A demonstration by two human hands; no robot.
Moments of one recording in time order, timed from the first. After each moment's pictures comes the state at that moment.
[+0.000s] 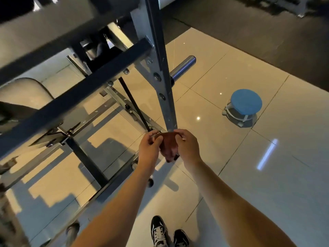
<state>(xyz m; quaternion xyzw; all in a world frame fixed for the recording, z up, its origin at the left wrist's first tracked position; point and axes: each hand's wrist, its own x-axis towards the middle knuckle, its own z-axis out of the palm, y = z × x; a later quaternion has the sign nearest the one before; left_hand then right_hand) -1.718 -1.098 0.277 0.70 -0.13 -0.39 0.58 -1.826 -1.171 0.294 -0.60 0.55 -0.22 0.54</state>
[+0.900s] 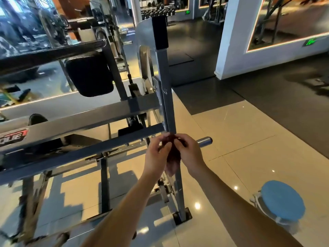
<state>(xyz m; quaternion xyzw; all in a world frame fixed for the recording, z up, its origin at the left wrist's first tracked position) -1.751 -1.253 0.494 0.72 -0.20 -0.12 0.65 -1.804 -1.370 0.492 -0.72 0.24 -0.20 0.63</state>
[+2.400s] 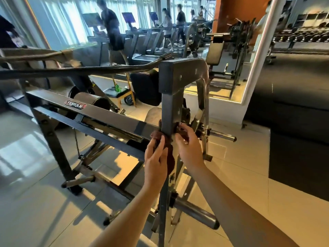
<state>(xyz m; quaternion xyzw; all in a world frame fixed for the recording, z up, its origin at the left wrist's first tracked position) -1.677 -1.442 0.501 0.83 0.05 0.33 0.44 -1.623 -1.555 0.563 -0.75 -0.12 -0.06 0.65</state>
